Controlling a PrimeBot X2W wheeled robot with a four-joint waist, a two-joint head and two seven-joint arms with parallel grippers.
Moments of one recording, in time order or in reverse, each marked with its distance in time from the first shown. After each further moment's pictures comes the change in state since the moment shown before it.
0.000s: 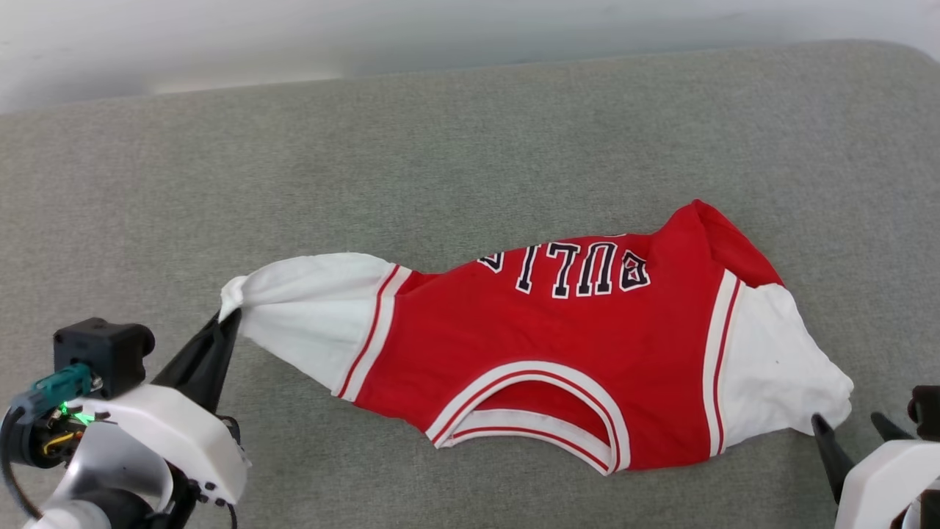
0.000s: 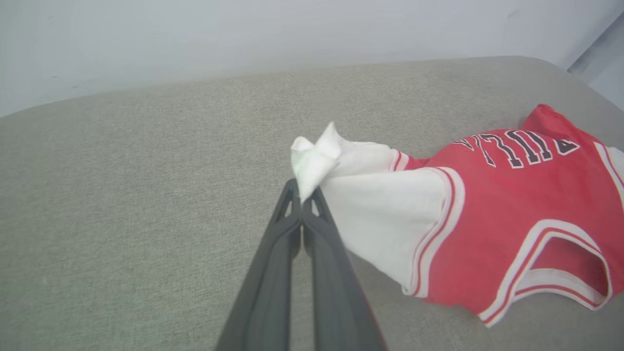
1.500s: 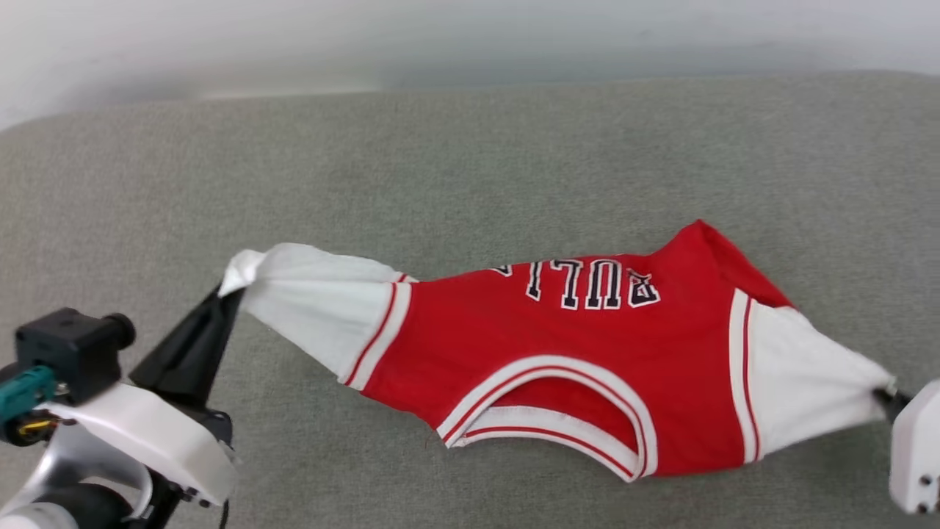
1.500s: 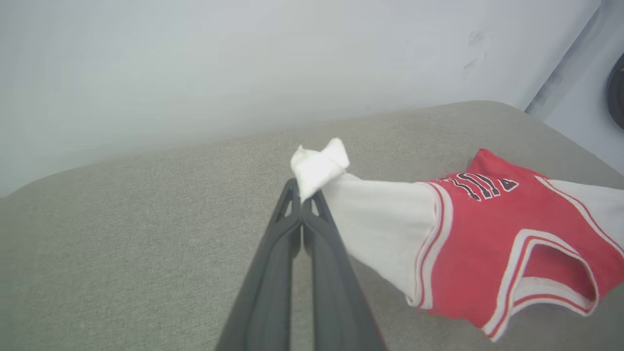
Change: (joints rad) left arm 0.007 0.036 0.001 -0.156 -0.055 -0.039 -0.015; right arm -0.095 -0.158 0.004 -0.006 0.118 0.000 0.353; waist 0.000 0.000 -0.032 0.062
